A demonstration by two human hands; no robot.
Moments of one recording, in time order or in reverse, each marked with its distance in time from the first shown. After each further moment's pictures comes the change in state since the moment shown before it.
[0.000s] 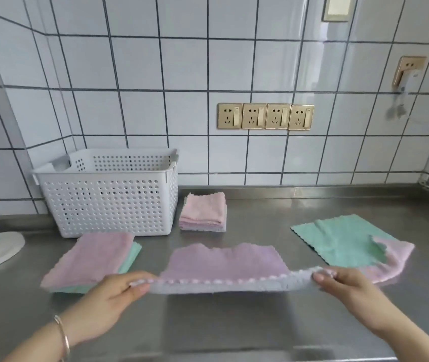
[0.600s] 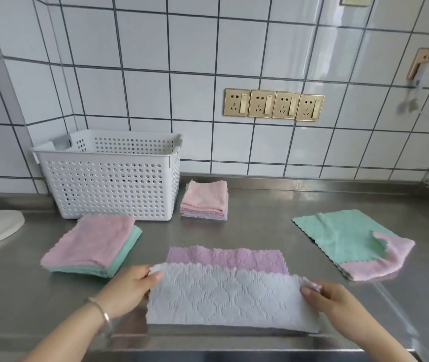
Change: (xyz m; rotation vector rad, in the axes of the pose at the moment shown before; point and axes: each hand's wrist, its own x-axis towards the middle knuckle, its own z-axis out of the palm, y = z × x) left_hand 0.018 -0.035 0.035 0.092 -0.020 -0.296; right_hand -0.011 0.021 0.031 -0.135 -0.050 0.169
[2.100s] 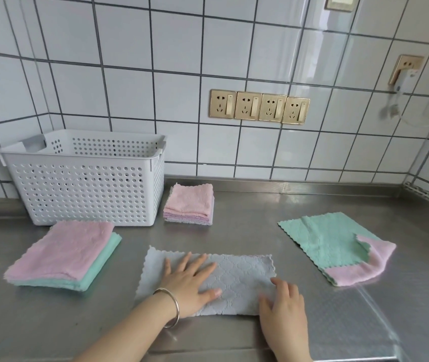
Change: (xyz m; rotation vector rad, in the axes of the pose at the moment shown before) left_hand 0.082 0.051 0.101 0.686 -0.201 0.205; right_hand 0.039 0.019 0.092 -0.349 0.608 -0.057
